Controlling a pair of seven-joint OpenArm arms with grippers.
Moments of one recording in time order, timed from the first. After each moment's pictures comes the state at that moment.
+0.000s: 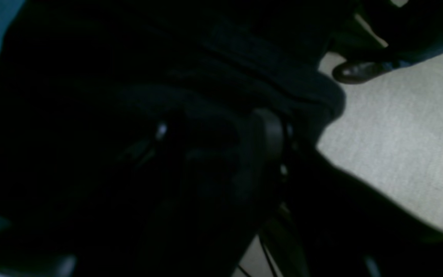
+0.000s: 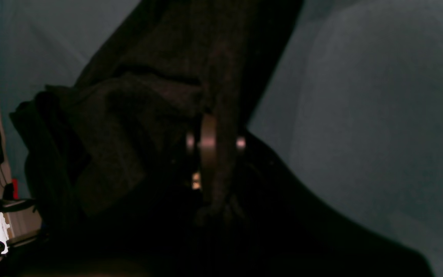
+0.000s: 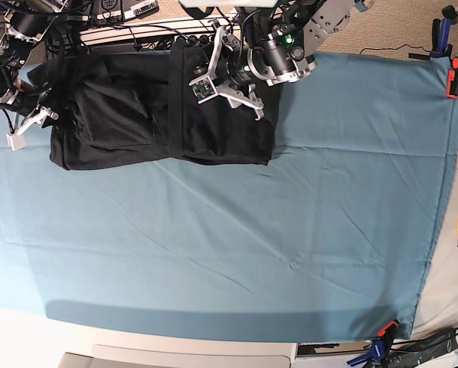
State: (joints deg) left arm 11.3 -8.0 39.2 112.7 -6.9 -23.9 56.5; right arm -5.5 27.9 43.1 69.3 63.1 36.2 -77.7
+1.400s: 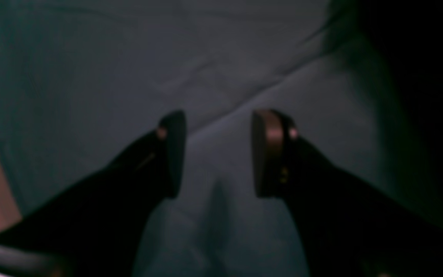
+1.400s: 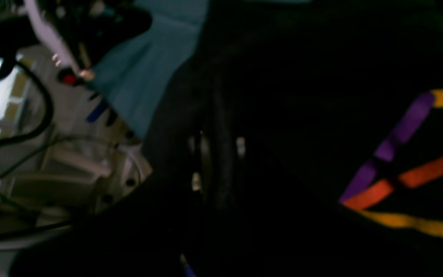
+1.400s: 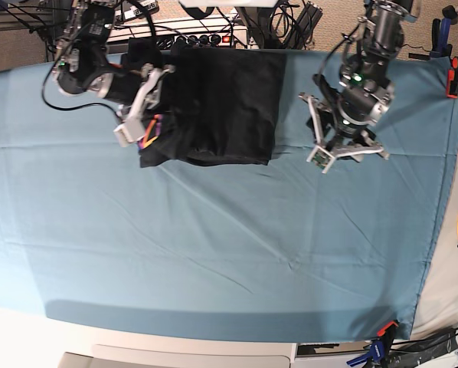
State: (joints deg) left arm 11.5 -16.3 11.3 114.1 3.0 -14.0 58.2; right arm -17.5 6.2 18.1 108.0 62.2 39.8 -78.3
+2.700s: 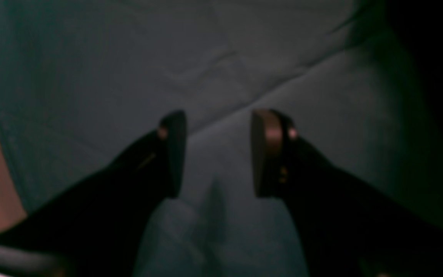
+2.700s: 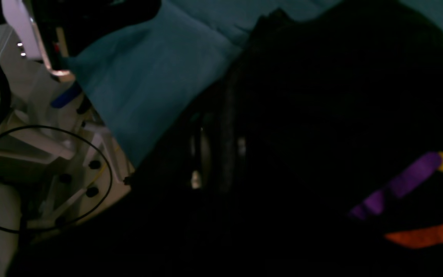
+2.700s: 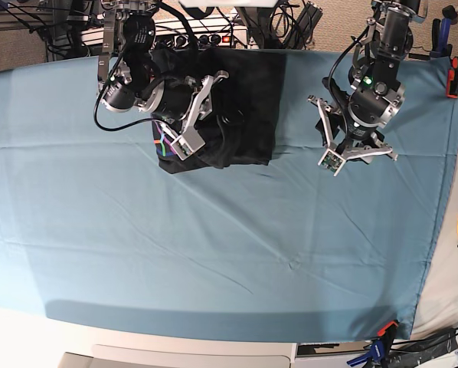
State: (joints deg) left arm 11.6 -17.2 10.1 114.1 1.3 -14.3 57.9; right arm -13.3 1.5 3.7 108.0 42.3 39.8 -68.1
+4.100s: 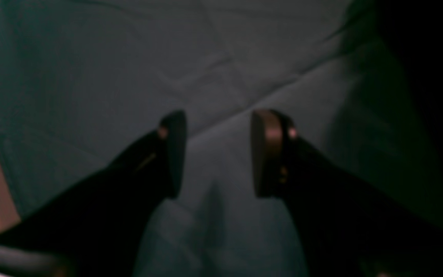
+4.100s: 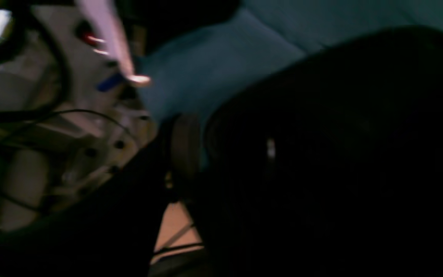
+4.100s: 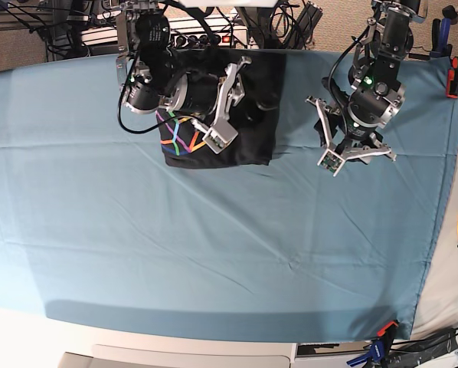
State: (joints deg) left arm 11.6 -17.2 10.0 114.1 0.3 -14.3 57.1; right arm -12.7 1.6 -5.8 108.0 48.0 39.8 -69.5
